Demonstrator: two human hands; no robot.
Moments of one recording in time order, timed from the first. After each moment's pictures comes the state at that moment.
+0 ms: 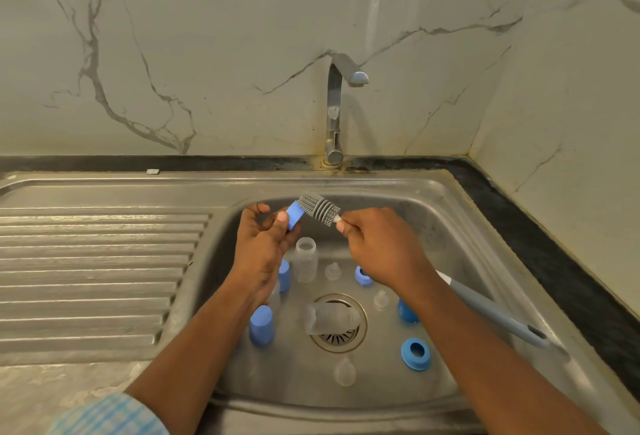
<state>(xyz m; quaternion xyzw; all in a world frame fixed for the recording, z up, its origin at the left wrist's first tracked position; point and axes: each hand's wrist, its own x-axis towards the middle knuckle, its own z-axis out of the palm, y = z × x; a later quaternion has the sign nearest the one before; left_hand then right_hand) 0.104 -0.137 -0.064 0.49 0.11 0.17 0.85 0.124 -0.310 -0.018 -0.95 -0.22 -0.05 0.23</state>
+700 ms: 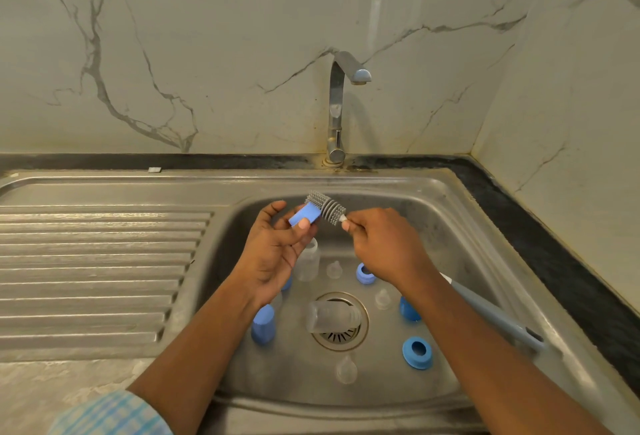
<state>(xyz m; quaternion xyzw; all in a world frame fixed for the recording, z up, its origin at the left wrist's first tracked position) 0.100 -0.138 -0.060 0.39 0.07 0.07 0.92 0.130 -0.311 -0.025 -0.95 -0.20 -0.06 0.24</state>
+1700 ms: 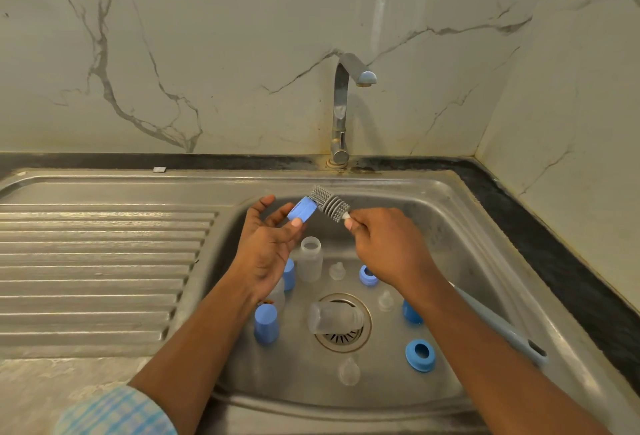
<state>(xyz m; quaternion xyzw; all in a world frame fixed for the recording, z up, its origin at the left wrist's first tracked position) 0.106 -0.127 -0.063 0.43 0.09 0.11 0.89 0.127 -0.310 -0.021 -0.95 -0.20 -0.07 0.24</state>
